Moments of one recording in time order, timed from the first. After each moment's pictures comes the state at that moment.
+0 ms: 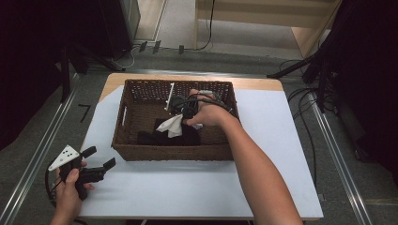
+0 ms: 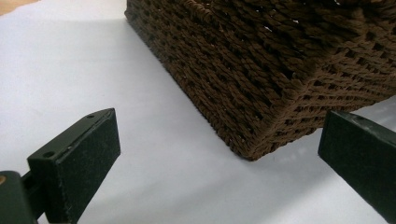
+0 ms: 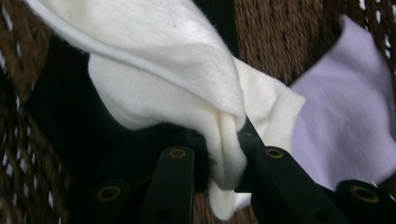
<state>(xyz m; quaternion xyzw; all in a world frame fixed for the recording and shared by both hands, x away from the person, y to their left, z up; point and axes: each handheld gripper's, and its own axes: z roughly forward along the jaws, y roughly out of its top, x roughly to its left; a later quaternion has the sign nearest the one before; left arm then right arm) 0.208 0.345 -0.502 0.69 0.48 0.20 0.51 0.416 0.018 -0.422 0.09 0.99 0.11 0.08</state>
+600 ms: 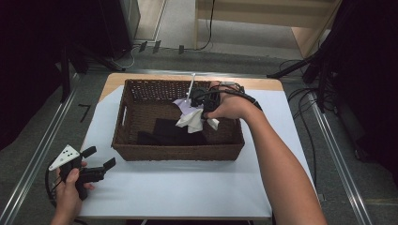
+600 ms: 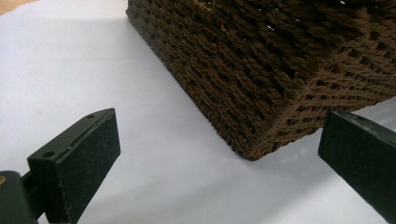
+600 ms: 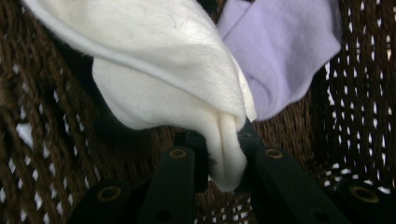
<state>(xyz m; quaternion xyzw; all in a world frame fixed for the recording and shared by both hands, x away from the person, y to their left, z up) 0.208 0.345 -0.502 0.68 0.49 0.20 0.50 0.417 -0.042 -0.385 0.11 0.99 0.08 0.07</state>
